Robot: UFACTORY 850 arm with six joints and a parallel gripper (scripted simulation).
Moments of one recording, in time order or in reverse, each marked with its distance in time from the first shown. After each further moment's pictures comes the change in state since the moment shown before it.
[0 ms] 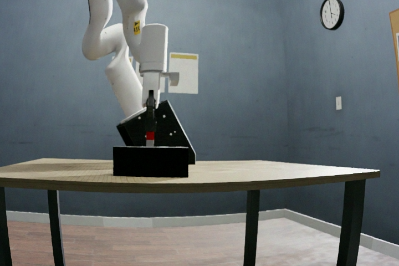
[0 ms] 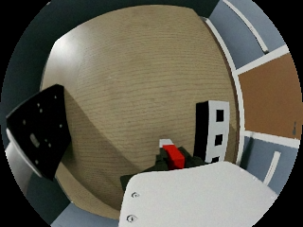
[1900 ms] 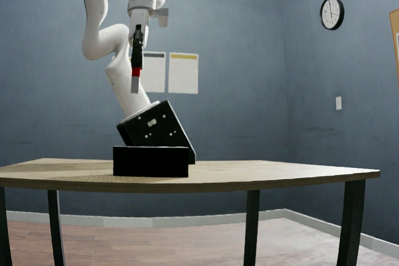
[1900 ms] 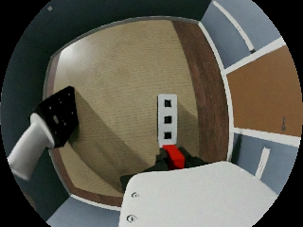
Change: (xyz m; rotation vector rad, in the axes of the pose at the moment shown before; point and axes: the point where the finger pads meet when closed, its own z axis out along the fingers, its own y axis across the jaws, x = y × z) arm -0.043 0.100 -0.170 -0.006 0.000 -0.002
